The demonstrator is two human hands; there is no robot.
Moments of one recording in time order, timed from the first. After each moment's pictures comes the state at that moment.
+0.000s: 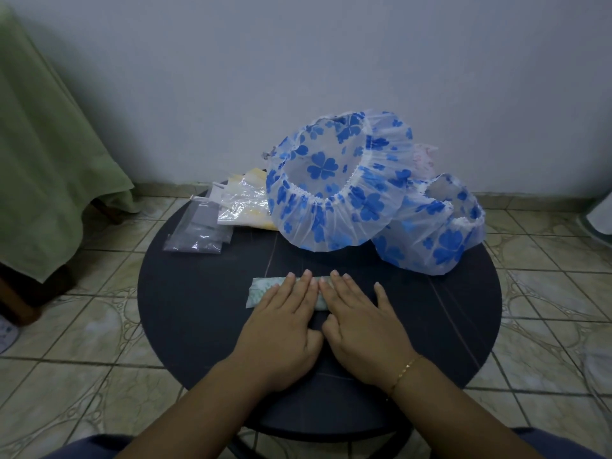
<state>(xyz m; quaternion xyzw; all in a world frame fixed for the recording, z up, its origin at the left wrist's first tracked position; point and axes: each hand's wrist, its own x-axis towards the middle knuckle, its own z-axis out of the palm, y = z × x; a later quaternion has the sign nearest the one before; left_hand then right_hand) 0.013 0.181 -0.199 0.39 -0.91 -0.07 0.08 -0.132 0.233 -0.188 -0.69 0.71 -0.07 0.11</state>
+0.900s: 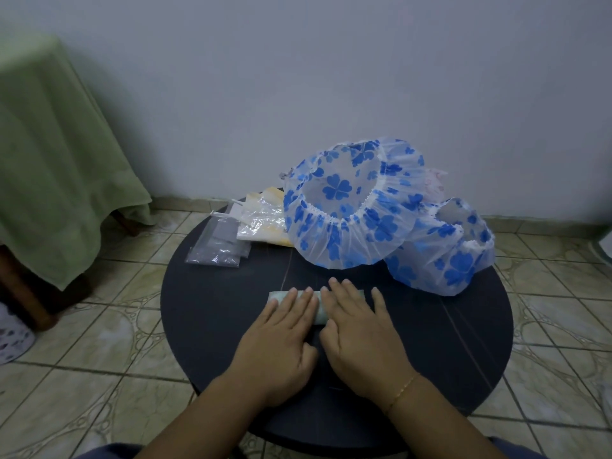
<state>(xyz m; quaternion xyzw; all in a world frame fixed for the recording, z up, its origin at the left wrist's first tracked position) 0.036 0.179 -0.200 0.39 -0.91 -0.06 0.10 -0.108 0.231 -0.170 -0.70 0.71 -0.12 0.07</state>
